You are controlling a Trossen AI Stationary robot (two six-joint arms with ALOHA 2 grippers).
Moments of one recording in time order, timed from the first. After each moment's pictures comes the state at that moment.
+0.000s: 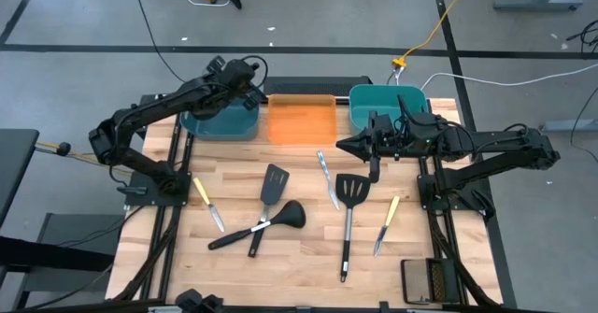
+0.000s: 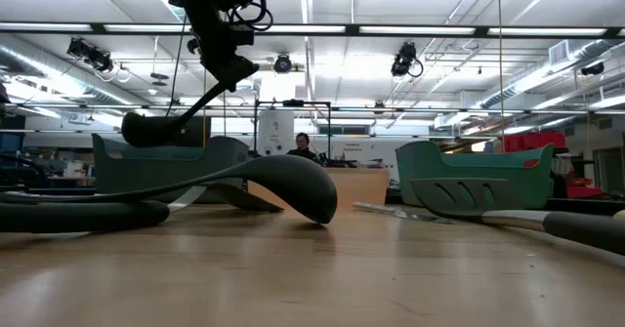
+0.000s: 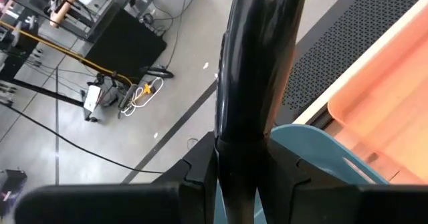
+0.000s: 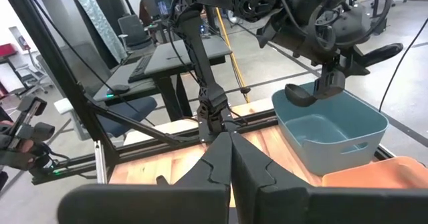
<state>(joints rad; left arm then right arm) 0.60 1.43 1.24 -0.56 -0.67 0.19 0.04 1.05 1.05 -0.12 0.10 0.24</state>
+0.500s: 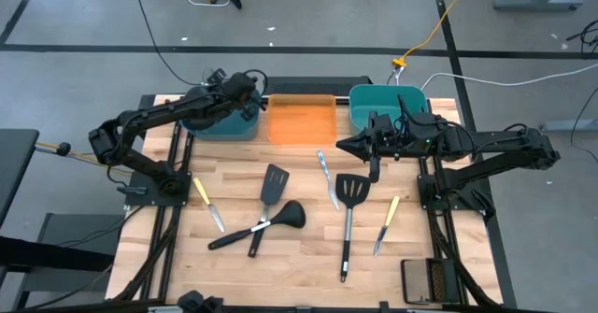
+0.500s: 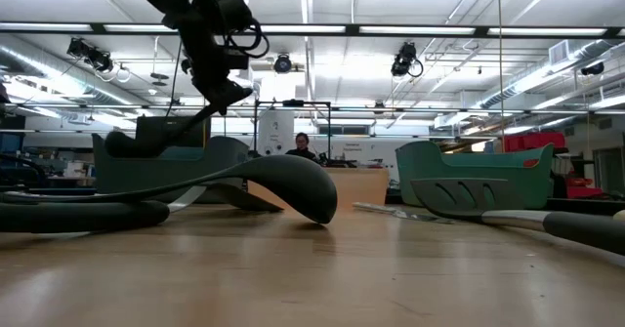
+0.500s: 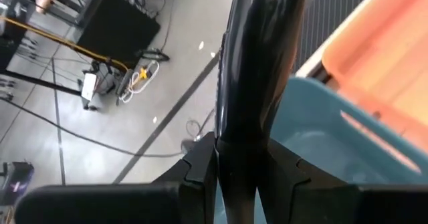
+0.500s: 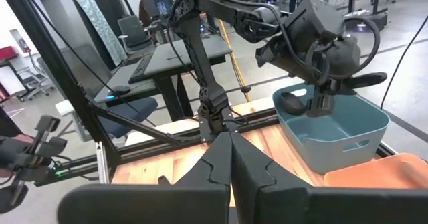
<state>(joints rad) 0.61 1.43 1.08 -0.49 -0.68 0.19 0.04 1.05 1.05 -0.12 0.10 0.25</state>
